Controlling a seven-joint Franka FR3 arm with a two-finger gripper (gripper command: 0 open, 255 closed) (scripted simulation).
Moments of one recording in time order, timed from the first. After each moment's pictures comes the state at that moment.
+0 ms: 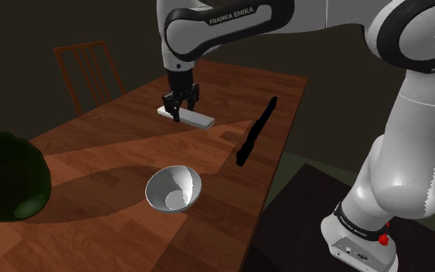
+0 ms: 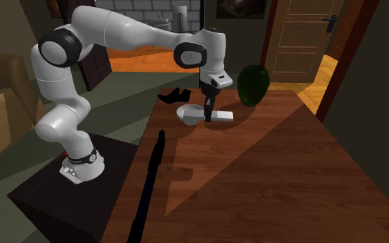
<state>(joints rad) 0.23 0.16 0.15 -1.70 0.00 1.87 0.24</state>
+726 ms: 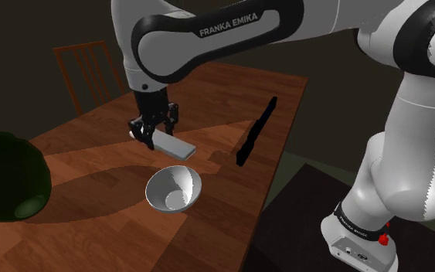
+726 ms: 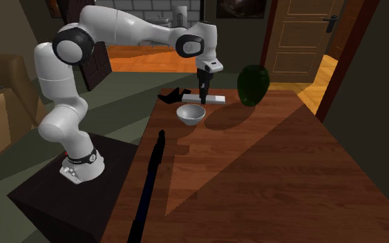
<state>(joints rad) 0.38 0.18 0.25 -1.68 -0.03 1.87 0.50</state>
